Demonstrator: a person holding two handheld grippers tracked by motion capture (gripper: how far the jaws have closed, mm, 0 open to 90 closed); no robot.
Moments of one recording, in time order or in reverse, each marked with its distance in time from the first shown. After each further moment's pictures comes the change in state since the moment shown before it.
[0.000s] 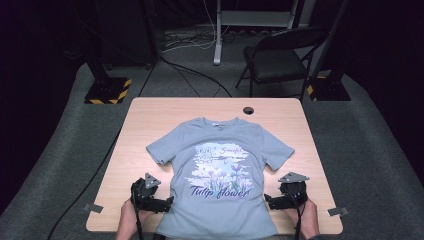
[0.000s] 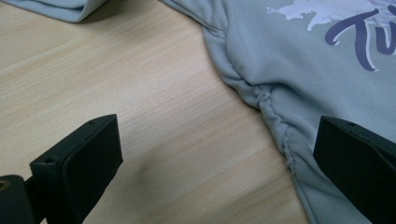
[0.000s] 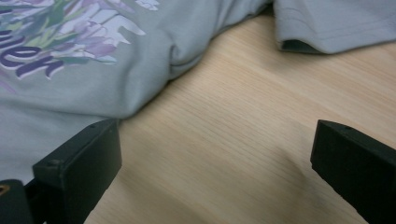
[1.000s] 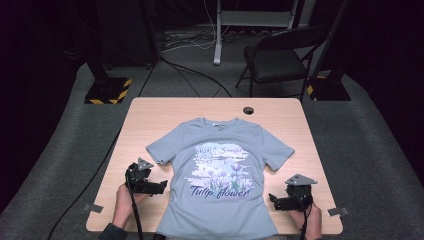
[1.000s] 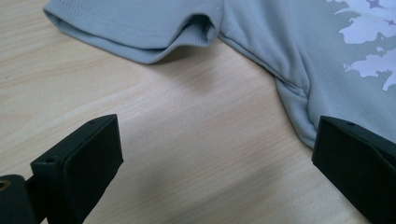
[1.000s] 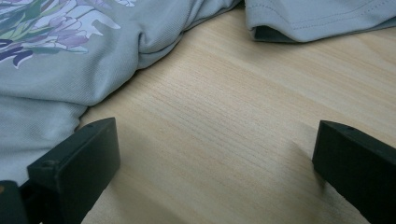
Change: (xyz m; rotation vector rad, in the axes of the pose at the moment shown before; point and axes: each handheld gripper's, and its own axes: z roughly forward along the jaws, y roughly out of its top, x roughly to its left) left arm 0.042 0.028 0.010 -0.015 0.025 -0.057; right arm -0.016 -0.017 0.001 -0.065 -0.001 0.017
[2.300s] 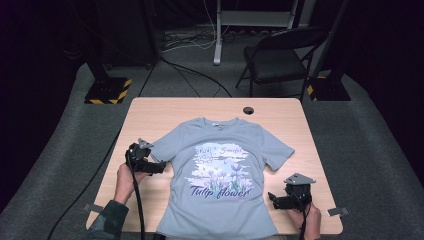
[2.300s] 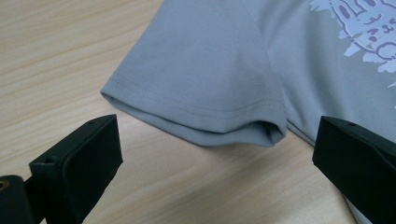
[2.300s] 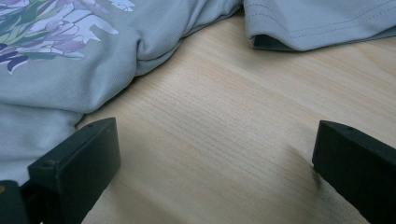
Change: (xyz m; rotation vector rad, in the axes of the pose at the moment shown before) left arm 0.030 0.052 0.014 -0.008 0.047 0.020; right arm 0.001 0.003 0.003 -0.009 -0.011 -0.016
